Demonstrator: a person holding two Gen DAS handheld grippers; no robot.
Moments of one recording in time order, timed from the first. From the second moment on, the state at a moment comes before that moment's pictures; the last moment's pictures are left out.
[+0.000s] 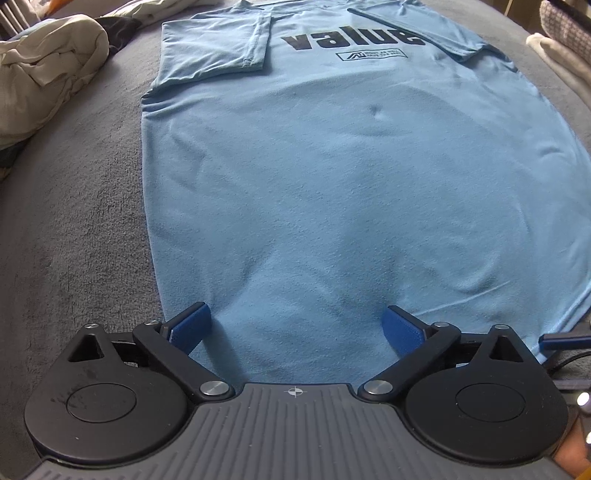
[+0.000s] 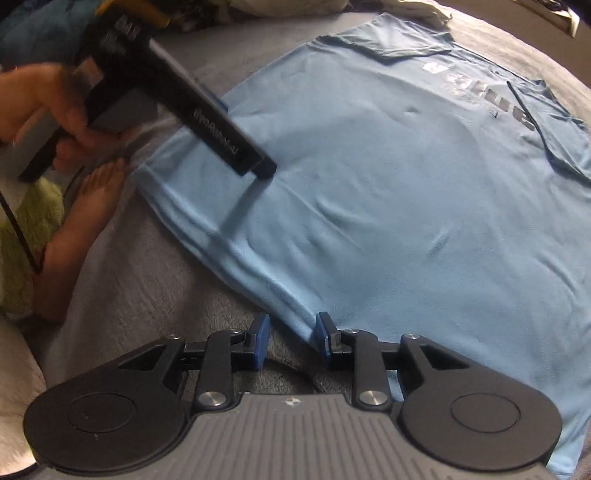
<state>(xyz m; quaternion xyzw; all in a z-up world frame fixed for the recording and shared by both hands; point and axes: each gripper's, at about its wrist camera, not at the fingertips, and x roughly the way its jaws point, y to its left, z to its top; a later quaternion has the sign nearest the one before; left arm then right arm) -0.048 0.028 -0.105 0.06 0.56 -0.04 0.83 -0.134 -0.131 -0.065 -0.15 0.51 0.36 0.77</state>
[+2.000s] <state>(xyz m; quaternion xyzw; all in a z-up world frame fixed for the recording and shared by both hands) -0.101 0.130 -0.095 -0.10 0.57 -0.15 0.80 -0.109 -0.134 -0.067 0.10 0.52 0.26 0.81</state>
